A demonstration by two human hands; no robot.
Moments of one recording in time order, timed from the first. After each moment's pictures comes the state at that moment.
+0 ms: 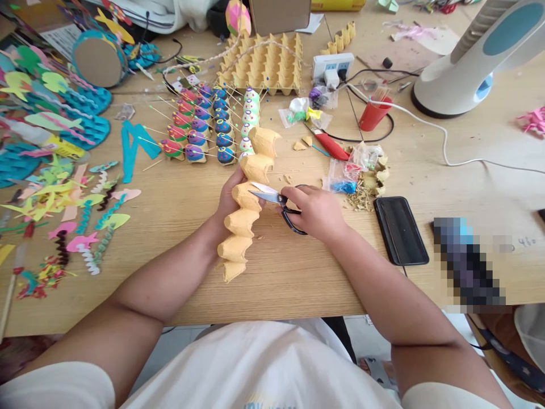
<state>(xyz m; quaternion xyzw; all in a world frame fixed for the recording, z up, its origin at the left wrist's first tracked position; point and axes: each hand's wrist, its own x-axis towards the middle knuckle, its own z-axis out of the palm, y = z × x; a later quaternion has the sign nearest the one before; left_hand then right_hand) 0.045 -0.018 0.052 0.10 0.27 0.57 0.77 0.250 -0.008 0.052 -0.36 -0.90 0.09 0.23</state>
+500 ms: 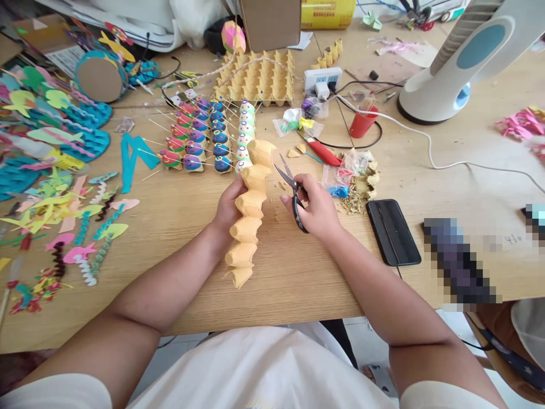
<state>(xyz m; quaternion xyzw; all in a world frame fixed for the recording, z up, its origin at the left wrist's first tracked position) 0.051 -0.024 0.055 0.05 0.33 0.53 0.78 0.249 -0.005 0.051 -0.45 -0.78 0.24 0.37</state>
